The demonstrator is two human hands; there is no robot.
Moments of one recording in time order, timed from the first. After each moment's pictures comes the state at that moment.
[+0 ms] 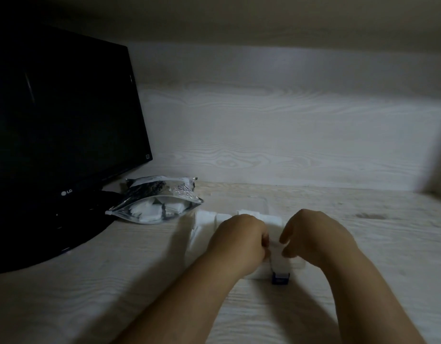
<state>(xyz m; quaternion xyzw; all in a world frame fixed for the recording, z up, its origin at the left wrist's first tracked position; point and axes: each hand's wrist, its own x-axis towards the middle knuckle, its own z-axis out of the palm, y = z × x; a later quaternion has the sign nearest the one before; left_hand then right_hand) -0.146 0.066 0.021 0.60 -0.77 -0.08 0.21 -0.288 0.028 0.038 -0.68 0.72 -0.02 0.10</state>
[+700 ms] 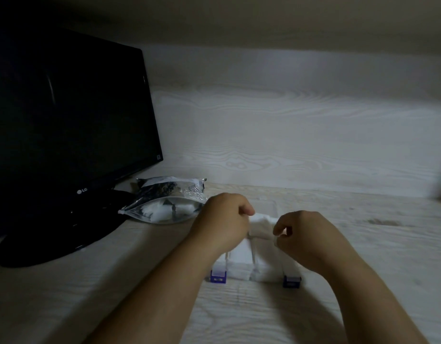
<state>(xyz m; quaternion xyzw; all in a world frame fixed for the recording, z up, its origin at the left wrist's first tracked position) -0.101 0.055 0.036 0.61 -0.68 -0.13 0.38 -0.274 0.047 0.040 -0.77 0.61 -0.14 0.08</state>
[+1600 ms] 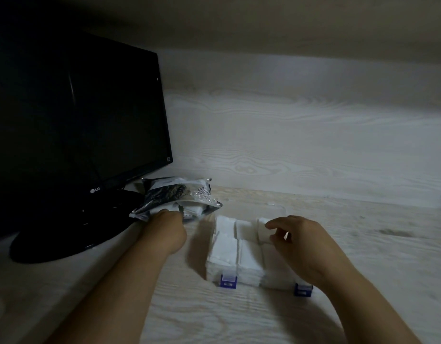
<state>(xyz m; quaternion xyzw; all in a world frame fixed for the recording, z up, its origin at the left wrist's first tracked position) 0.011 0.034 -0.008 0.81 -0.57 -0.03 0.12 -0.258 0.046 0.026 -0.82 0.52 -0.24 0.06</state>
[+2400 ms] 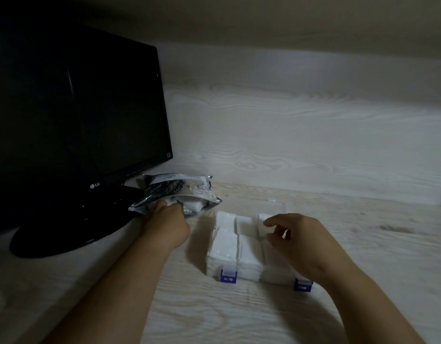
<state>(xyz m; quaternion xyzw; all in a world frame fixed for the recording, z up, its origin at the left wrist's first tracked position) 0.010 0.031 -0.011 0.82 -0.54 -0.06 0.18 -0.259 0.045 0.022 -0.81 0.52 -0.25 0.11</state>
